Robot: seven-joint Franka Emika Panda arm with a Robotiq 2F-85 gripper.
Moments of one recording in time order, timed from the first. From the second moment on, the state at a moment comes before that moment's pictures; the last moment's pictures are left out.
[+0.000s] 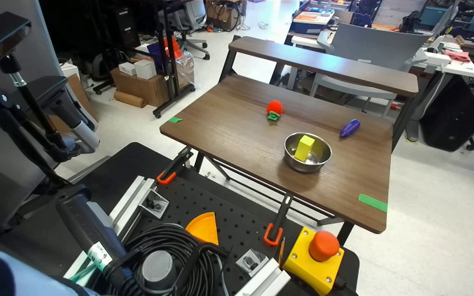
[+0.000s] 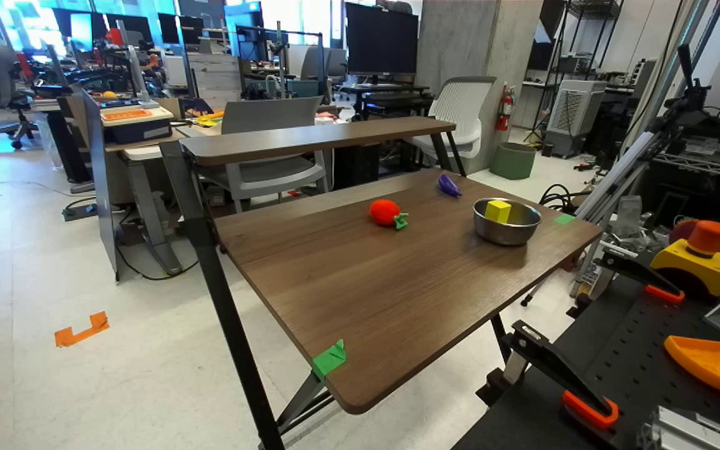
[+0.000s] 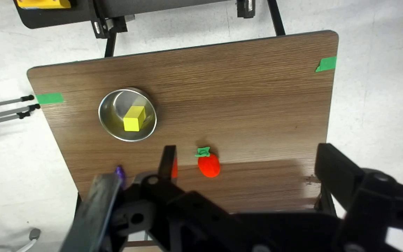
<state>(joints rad) 0.04 -0.54 0.20 -2.50 0.00 2.10 0.30</state>
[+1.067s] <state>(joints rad) -0.01 0.28 0.05 -2.06 -0.14 2.41 0.00</state>
